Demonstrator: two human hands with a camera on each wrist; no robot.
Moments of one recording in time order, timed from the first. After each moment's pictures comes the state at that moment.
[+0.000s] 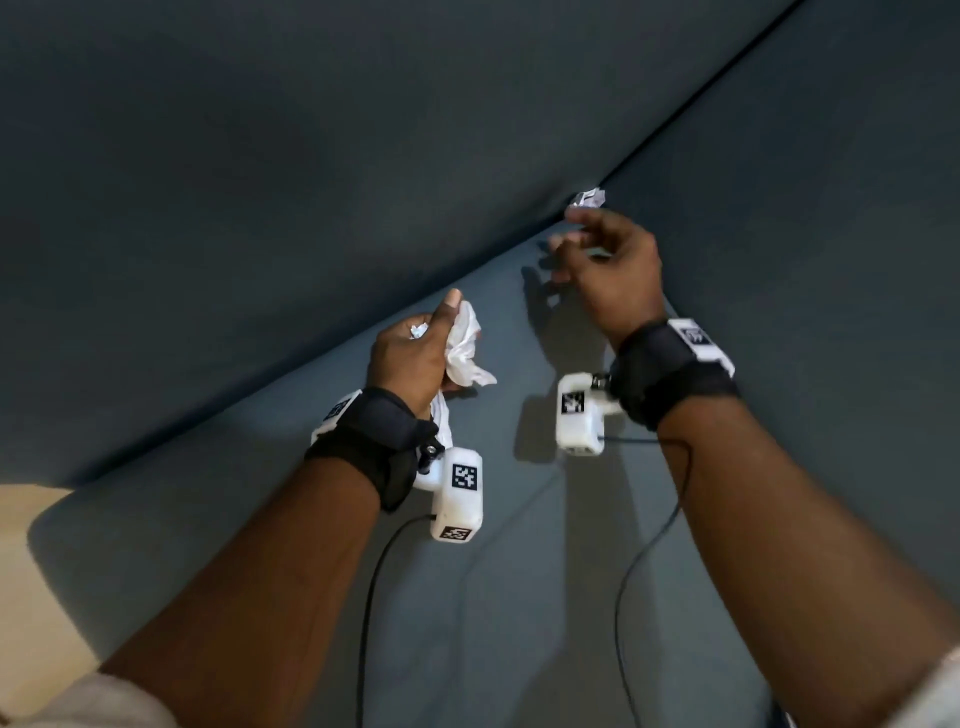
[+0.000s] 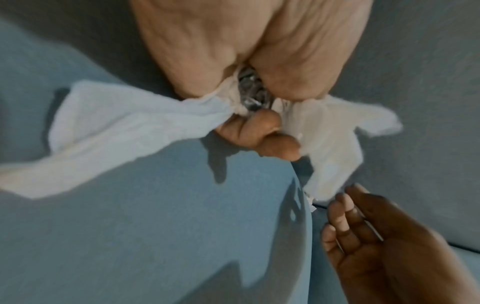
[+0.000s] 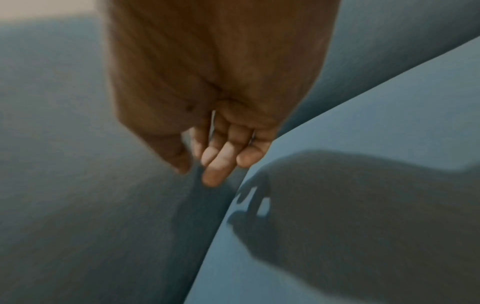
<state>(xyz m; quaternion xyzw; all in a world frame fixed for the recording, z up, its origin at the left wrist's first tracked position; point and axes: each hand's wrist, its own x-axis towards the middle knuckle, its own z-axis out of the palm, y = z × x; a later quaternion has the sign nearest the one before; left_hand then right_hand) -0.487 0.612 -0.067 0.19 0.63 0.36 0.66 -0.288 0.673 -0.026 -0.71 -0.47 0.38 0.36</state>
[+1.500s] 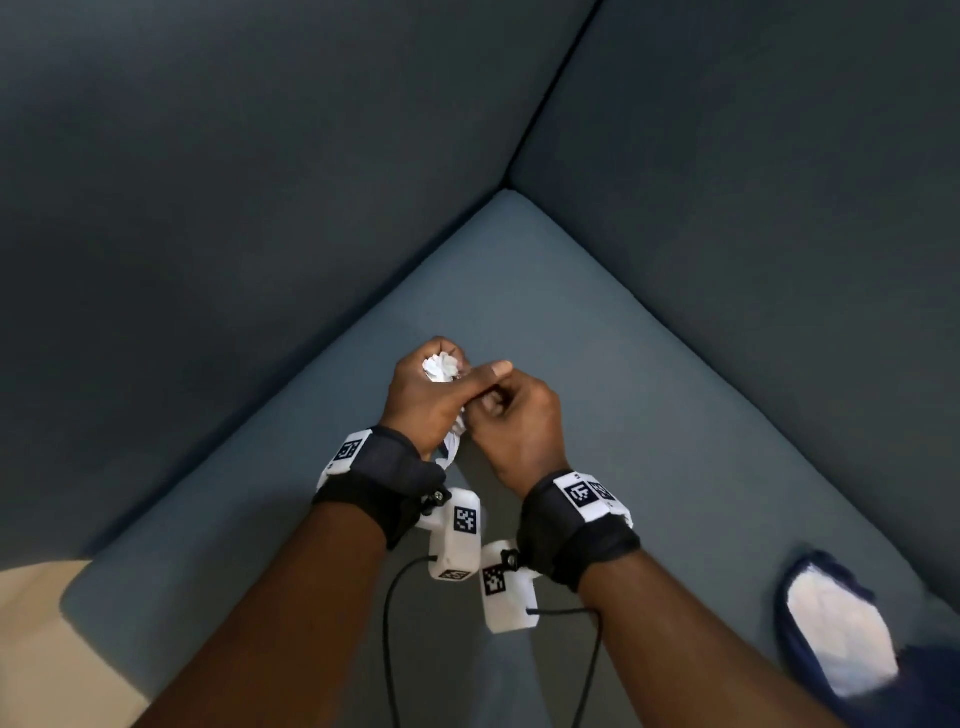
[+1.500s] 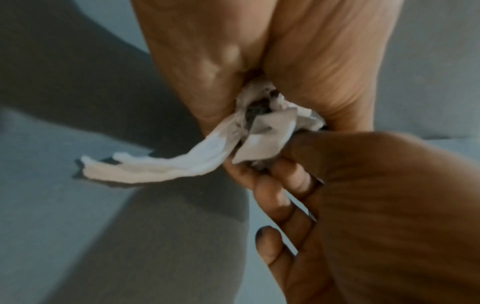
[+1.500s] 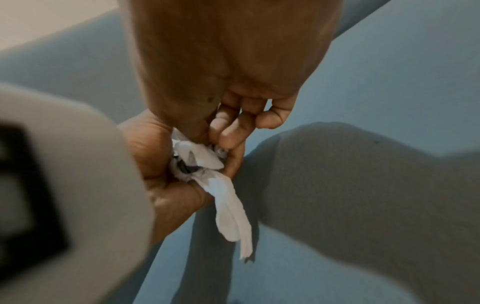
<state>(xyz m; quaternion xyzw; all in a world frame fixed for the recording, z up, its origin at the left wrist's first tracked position) -0.452 0.561 -0.030 0.34 0.53 0.33 0.70 -0.355 0.503 -0.028 -0.77 -0.40 0.33 0.36</state>
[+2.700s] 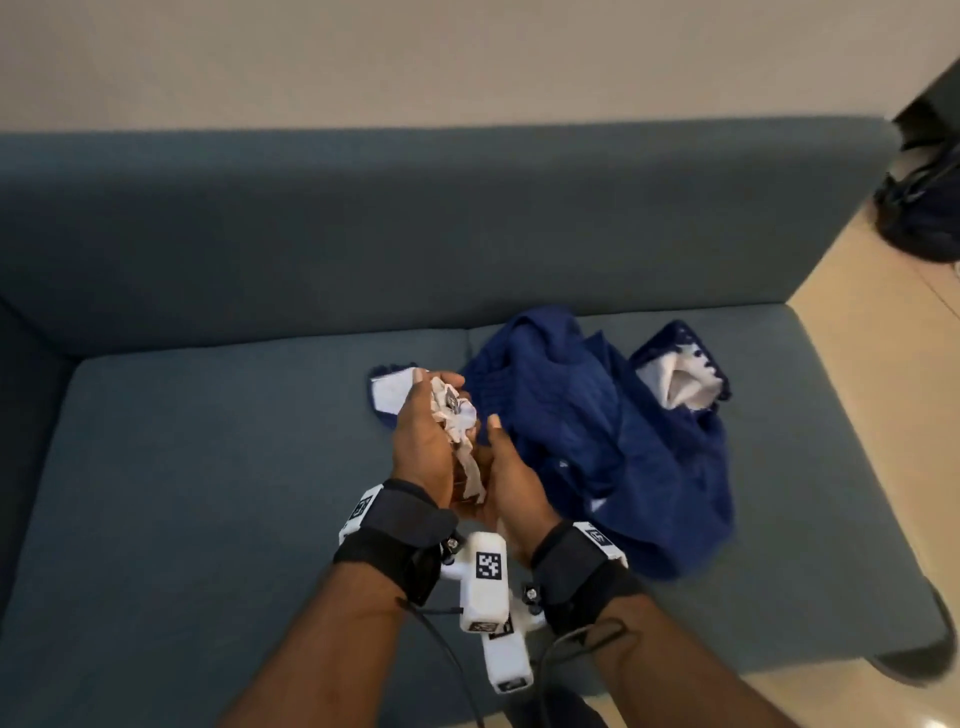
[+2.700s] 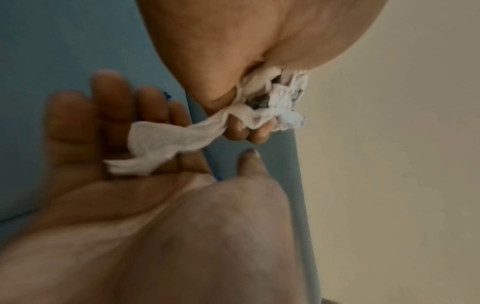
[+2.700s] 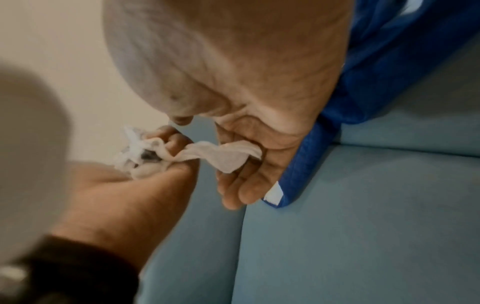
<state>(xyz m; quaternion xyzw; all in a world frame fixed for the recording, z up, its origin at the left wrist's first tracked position) -0.202 0.060 0.254 0.38 0.40 0.13 0.82 -0.202 -0.038 0.227 -0.59 0.18 0.45 0.65</state>
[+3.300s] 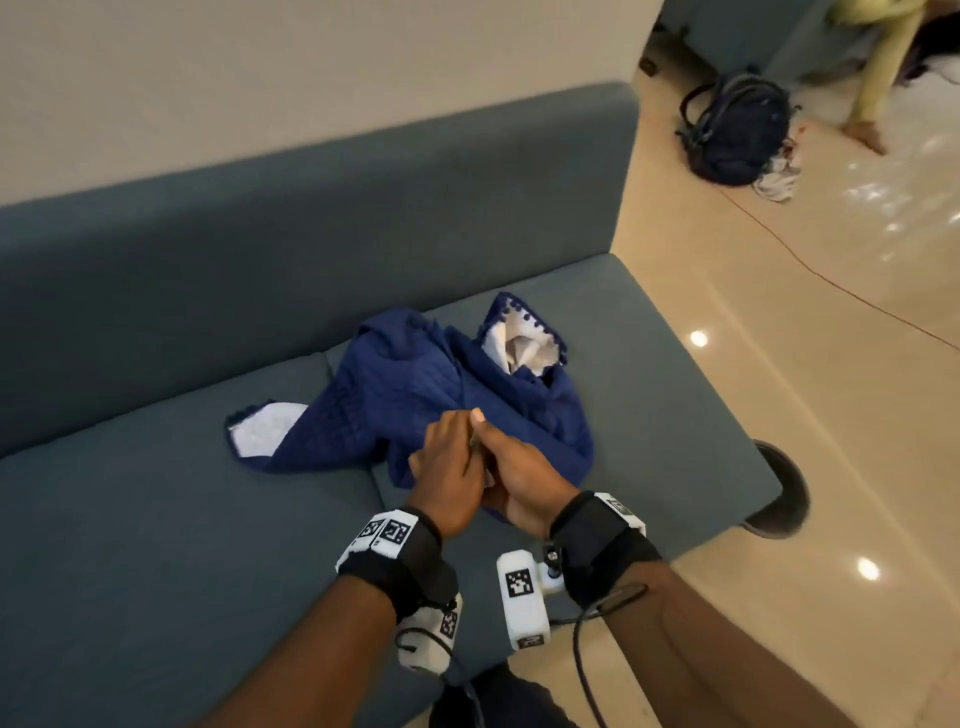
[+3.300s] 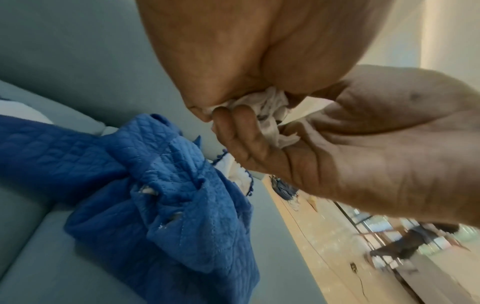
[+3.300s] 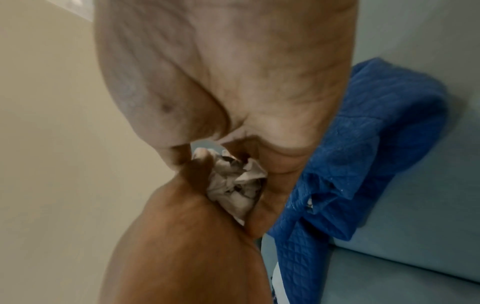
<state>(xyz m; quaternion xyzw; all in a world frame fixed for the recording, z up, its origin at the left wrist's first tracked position) -0.194 -0.125 0.249 0.88 0.02 -0.05 0.47 -0.172 -0.239 0.274 -0.53 0.20 0.38 0.73</state>
